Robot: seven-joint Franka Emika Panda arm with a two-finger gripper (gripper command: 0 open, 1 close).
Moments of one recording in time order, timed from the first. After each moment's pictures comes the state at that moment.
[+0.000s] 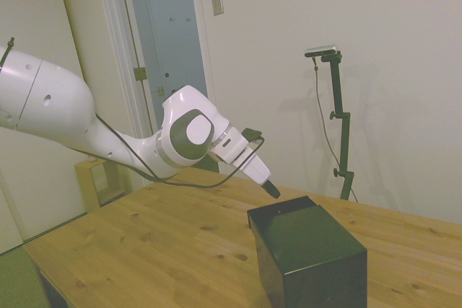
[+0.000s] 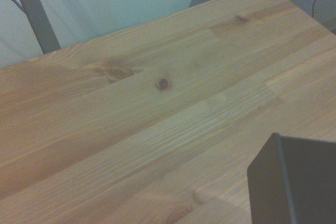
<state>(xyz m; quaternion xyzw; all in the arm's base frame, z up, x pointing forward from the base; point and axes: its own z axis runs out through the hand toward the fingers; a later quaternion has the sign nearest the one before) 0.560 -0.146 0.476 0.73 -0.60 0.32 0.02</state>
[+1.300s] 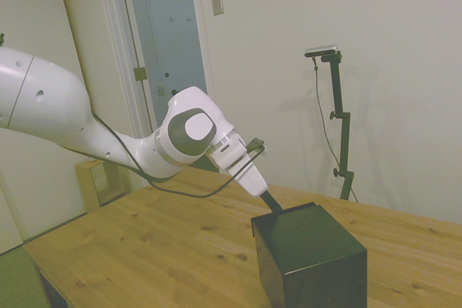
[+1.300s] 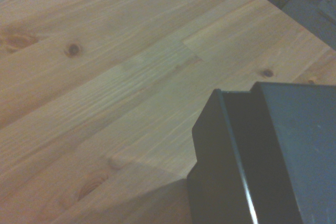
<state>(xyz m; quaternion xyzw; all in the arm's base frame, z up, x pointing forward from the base) 0.540 -0.170 0.467 0.69 -0.66 0.28 0.08</state>
